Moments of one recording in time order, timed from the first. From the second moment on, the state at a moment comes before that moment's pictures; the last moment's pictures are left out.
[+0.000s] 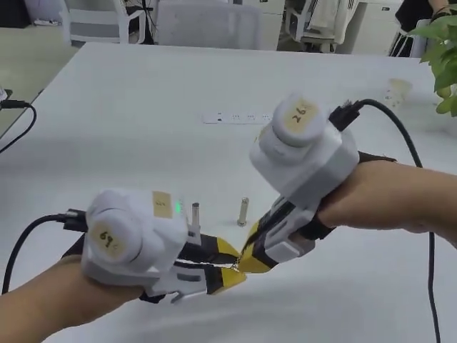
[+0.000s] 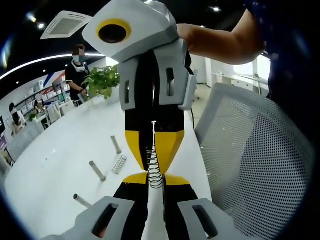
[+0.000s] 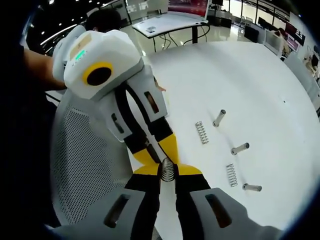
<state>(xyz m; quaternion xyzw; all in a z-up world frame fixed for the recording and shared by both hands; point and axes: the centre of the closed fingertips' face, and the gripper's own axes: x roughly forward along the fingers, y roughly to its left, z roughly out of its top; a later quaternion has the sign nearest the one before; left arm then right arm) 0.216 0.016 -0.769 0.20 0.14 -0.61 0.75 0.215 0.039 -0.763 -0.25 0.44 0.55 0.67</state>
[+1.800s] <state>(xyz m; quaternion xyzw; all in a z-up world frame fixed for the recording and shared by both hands) 0.233 0.042 -0.775 0.08 0.17 -0.56 0.81 0.232 0.023 -0.758 -0.28 0.45 0.53 0.66</state>
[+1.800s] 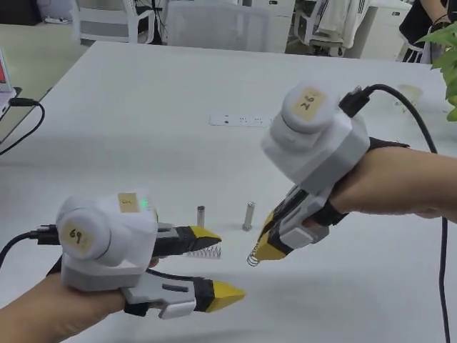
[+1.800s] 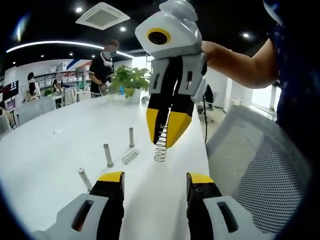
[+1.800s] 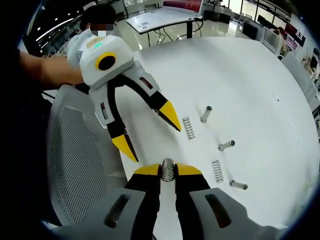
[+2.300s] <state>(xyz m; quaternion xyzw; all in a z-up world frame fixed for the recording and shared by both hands) 0.244 0.071 -0.780 0.06 0.18 -0.51 0.84 0.243 0.014 -0.757 -0.28 0.45 0.52 0.67</state>
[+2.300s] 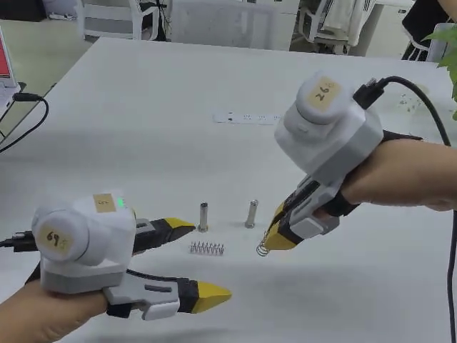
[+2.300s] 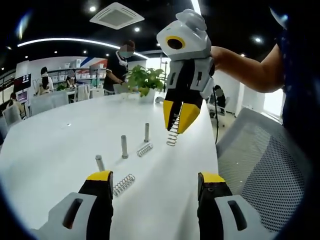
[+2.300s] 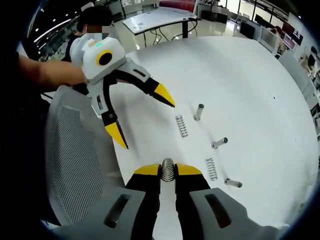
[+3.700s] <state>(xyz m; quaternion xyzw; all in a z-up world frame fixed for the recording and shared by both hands) 0.244 0.085 -0.786 0.05 0.18 -0.48 0.86 0.315 -0.058 -0.741 -0.30 0.48 0.45 0.69</state>
